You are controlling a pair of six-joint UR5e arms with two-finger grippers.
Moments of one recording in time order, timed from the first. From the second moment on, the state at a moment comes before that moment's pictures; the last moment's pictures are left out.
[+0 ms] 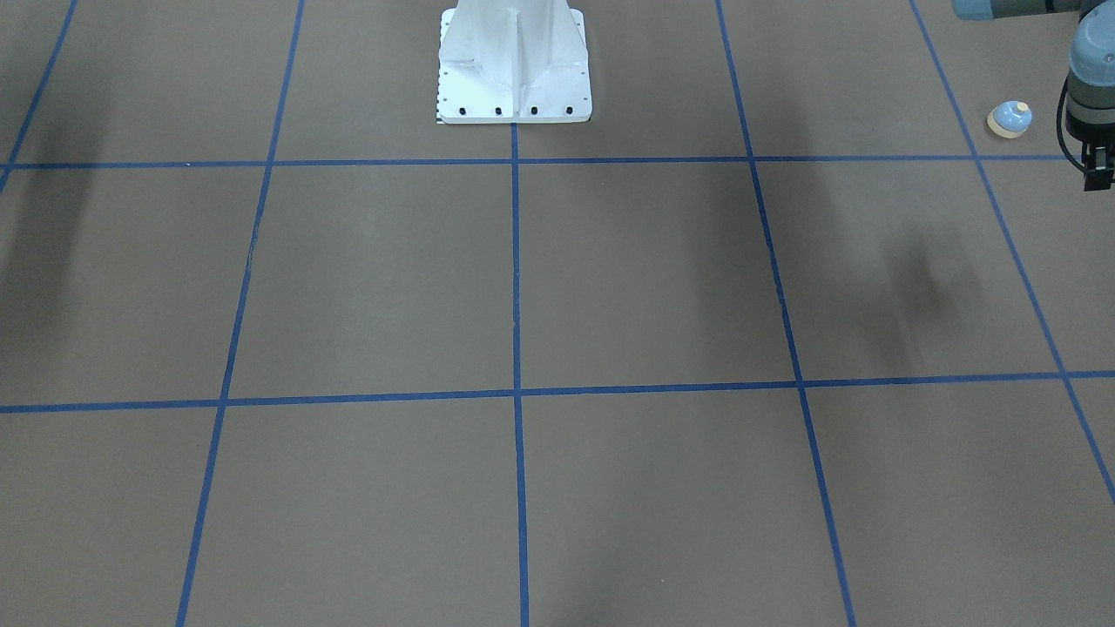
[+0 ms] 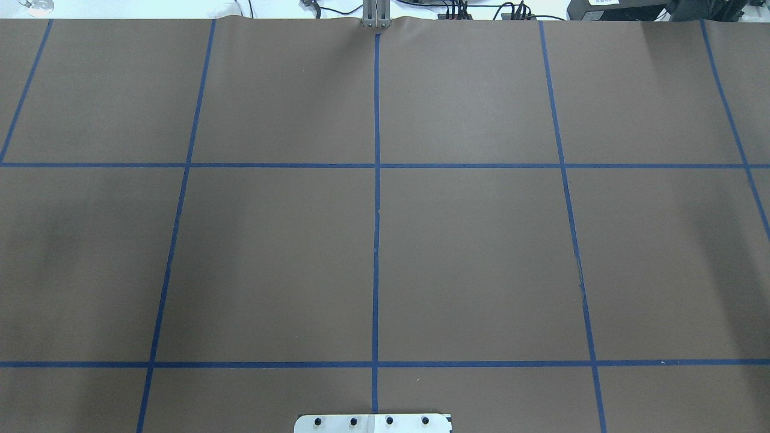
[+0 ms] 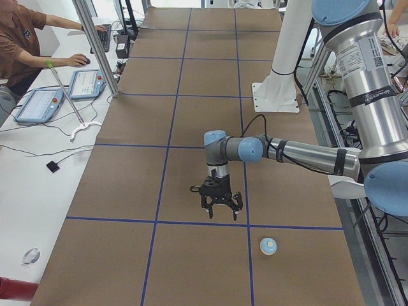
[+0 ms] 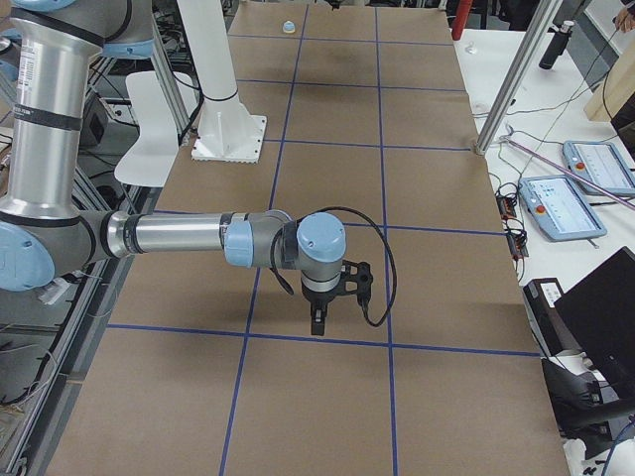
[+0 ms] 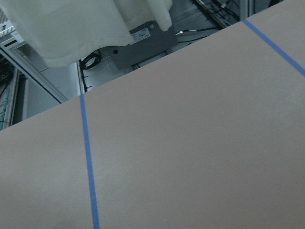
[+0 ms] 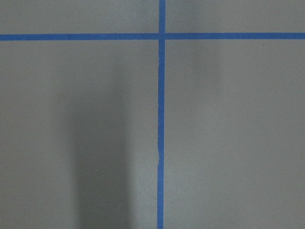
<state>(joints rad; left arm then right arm) -0.96 -1.23 -2.01 -1.38 -1.71 -1.92 1.57 -1.77 1.86 -1.65 2.35 0.00</state>
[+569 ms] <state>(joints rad) -0.84 -1.24 -1.90 -1.27 -1.77 -2.28 1.51 -1.62 1.81 -1.65 2.39 0.00</state>
